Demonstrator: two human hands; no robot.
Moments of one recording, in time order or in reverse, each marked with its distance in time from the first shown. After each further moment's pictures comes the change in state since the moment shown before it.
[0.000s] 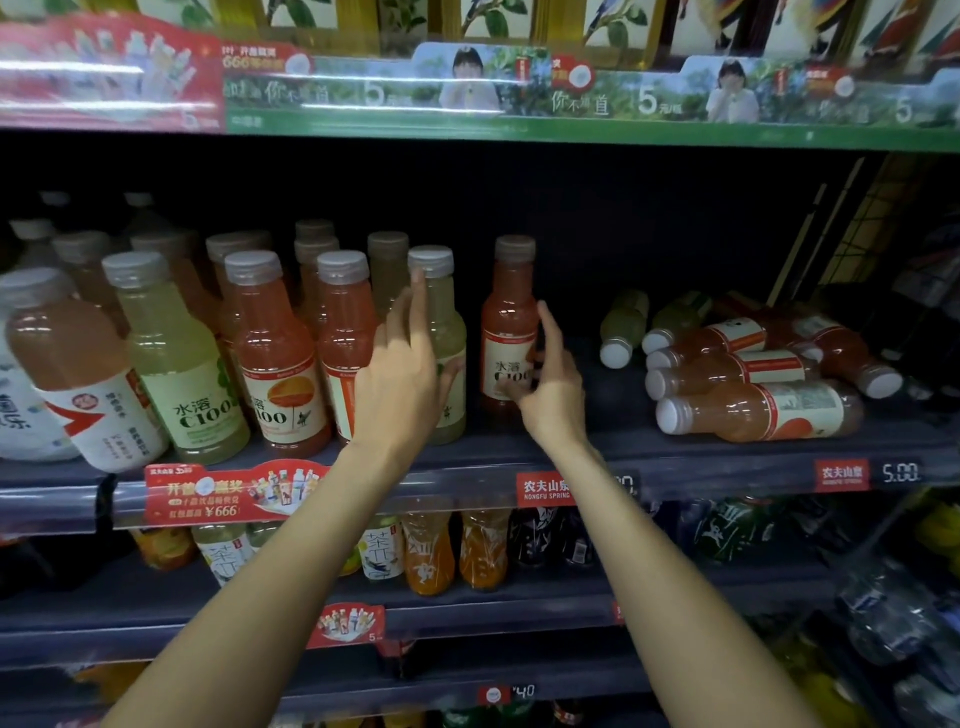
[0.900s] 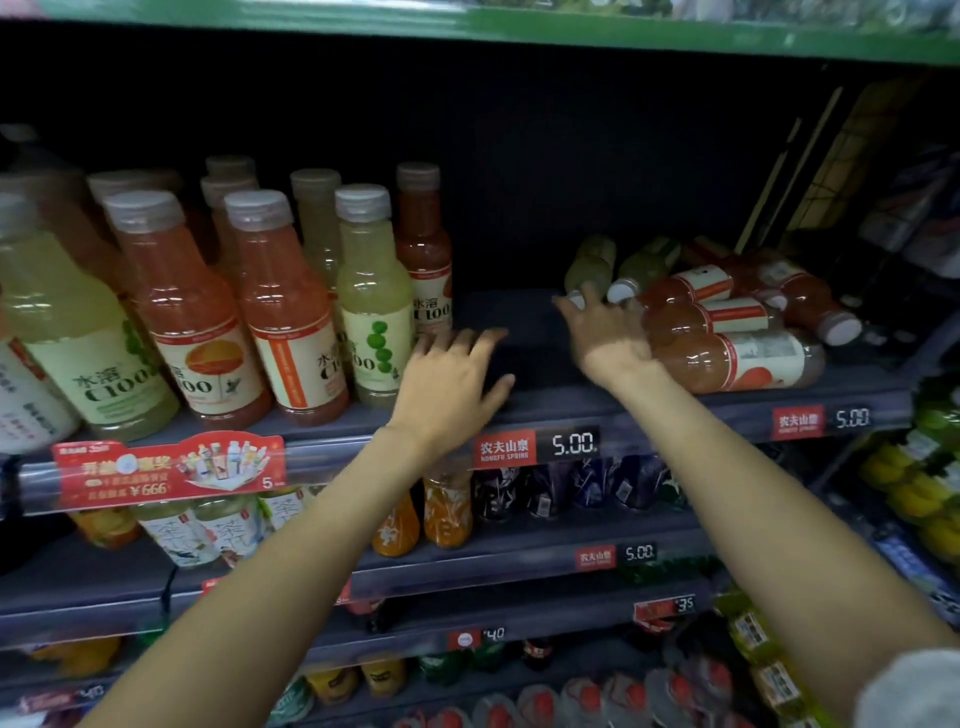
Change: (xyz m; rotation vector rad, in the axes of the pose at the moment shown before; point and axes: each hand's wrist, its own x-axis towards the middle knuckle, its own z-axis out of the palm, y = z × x) left_hand -0.019 0.052 0.049 0.018 -0.328 0.239; right_hand 0.046 0.045 -0.082 -1.275 -0.350 -0.109
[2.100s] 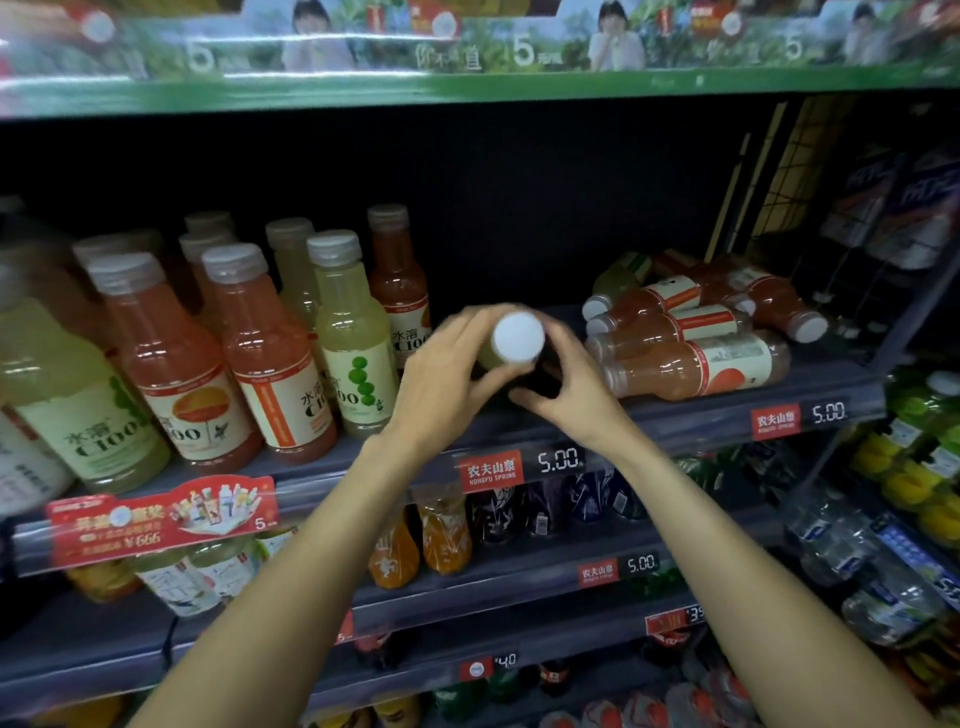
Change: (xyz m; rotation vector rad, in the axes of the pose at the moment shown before) left_hand 0.022 0.011 -0.023 -0.518 0.252 0.189; right_hand -0.065 -0.017 -0.007 1.337 0.256 -0.192
